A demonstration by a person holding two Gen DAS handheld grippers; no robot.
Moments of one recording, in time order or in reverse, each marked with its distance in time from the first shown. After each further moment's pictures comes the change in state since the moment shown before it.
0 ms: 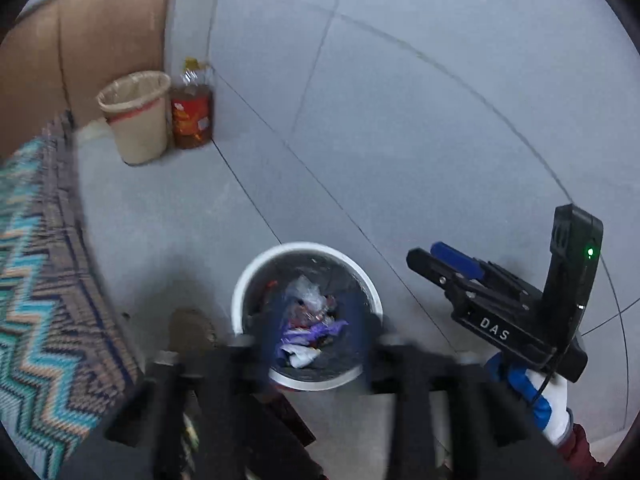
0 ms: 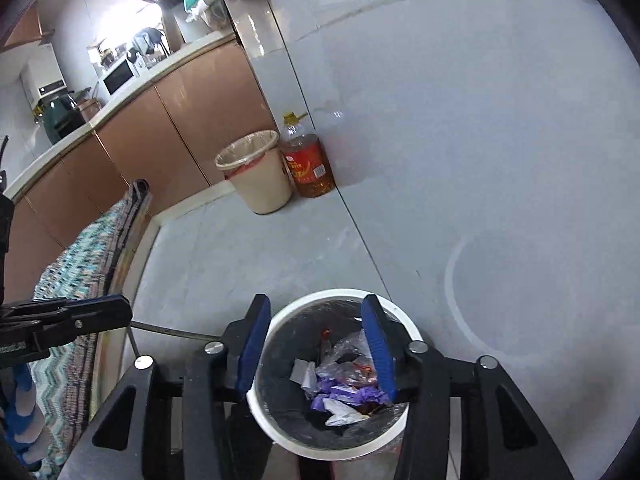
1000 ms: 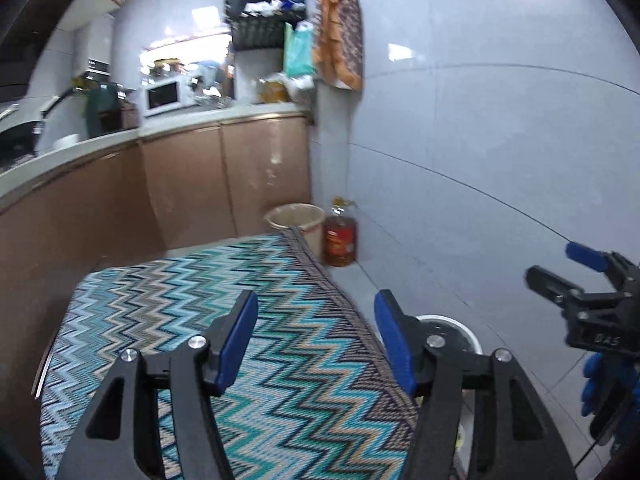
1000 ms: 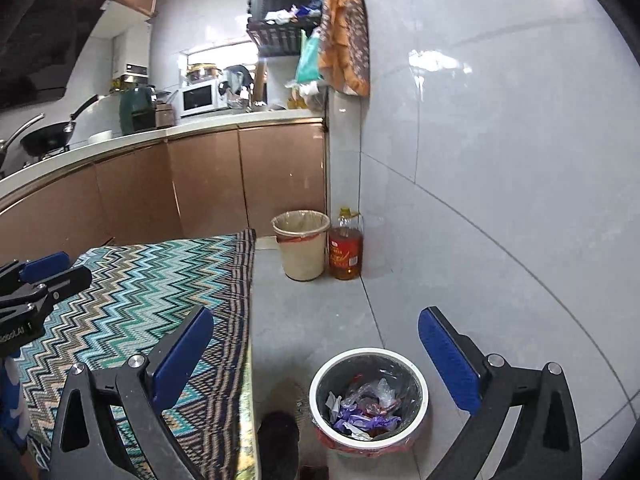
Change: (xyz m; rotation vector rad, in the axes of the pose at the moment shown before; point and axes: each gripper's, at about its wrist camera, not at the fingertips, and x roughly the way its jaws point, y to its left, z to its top) left arm -0.266 0.014 -0.136 0.000 -0.506 0.492; right arm -0.178 0.186 -0.045 -0.319 -0.296 -0.052
